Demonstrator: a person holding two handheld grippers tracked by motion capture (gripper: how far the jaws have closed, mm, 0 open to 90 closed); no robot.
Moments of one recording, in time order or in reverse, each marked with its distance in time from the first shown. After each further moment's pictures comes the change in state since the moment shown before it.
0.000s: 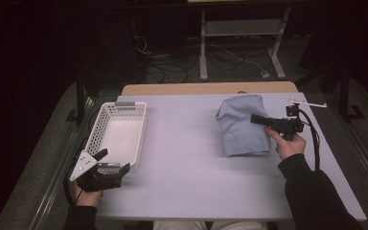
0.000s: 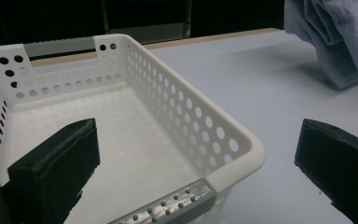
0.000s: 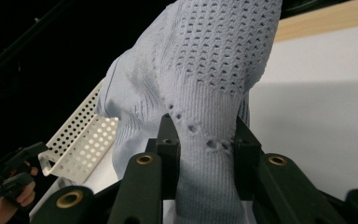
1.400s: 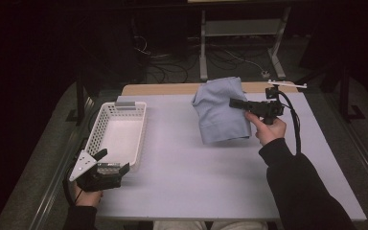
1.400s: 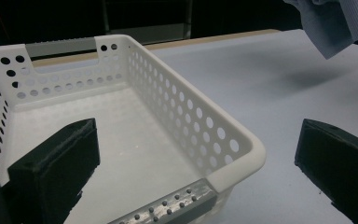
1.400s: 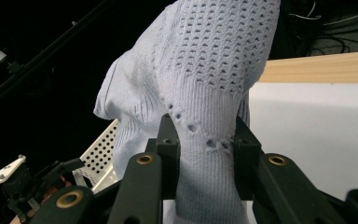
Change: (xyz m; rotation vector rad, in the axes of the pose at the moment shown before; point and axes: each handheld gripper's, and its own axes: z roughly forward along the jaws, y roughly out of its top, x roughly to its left) left arm 0.000 0.000 0.000 -0.004 0.003 -0.006; right arm 0.067 0.038 0.040 -0.006 0.091 -0.066
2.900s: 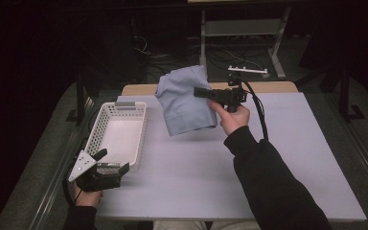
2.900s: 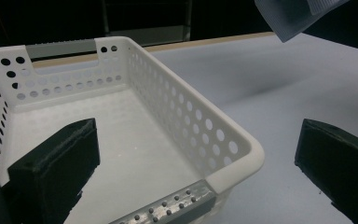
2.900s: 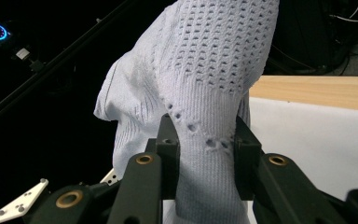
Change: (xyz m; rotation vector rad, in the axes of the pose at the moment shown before) left arm 0.000 0.000 -0.001 -0.004 -0.004 -0.004; right arm 0.065 0.023 0.078 0.014 0.065 -0.029
